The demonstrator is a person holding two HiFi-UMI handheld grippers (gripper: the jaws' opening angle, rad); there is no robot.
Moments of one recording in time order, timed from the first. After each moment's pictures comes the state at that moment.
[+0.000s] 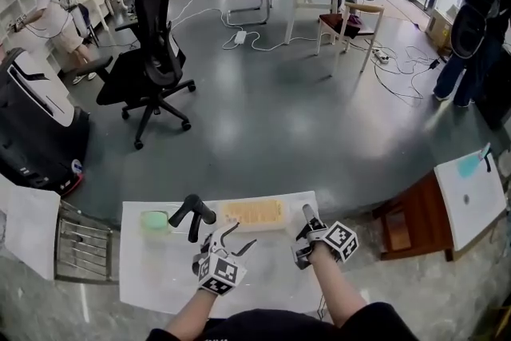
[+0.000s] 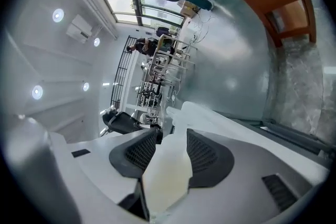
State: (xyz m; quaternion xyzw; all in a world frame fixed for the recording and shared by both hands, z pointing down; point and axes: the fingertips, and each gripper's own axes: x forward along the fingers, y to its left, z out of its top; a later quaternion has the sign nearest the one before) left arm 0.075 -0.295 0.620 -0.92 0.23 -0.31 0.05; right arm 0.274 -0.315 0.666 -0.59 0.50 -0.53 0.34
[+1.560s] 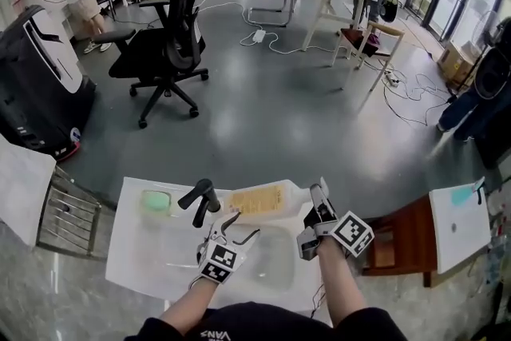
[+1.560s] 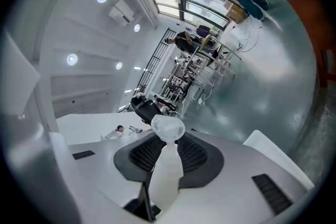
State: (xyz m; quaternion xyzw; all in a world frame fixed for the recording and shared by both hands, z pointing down) left arm 0.063 -0.306 0.610 -0.93 0.29 -0.21 -0.05; right arm 0.247 -0.342 0.520 -0.59 0.64 -0.42 0.26
